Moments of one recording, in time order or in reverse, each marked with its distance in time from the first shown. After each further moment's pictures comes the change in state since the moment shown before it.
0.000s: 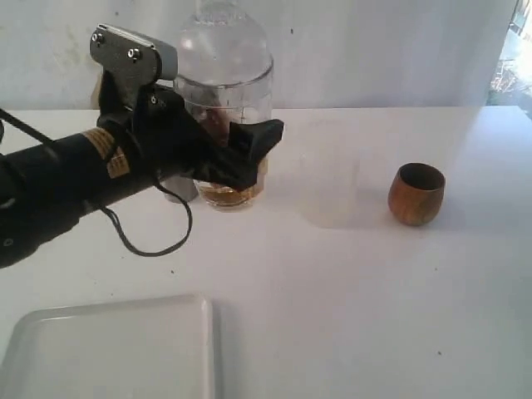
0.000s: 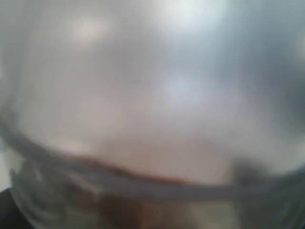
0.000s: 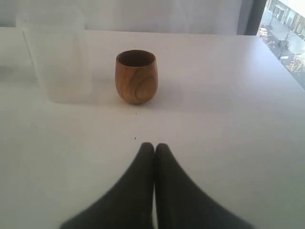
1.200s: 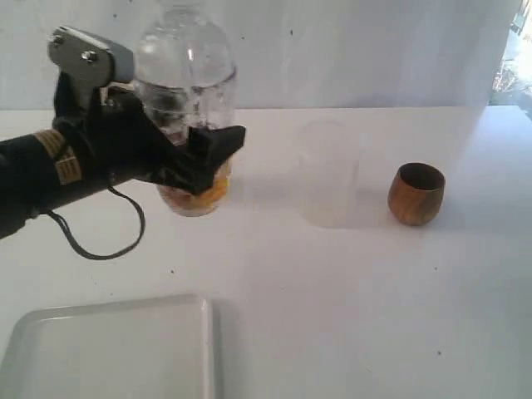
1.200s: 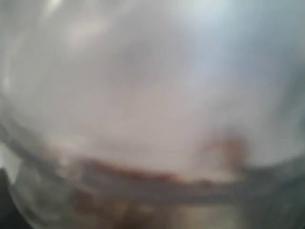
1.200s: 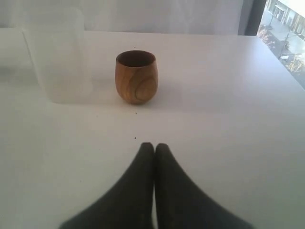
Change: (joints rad) left arm 0.124 -0.086 0.076 0.142 0.030 -0.130; right arm 0.000 0.000 0.000 0.000 0.000 0.002
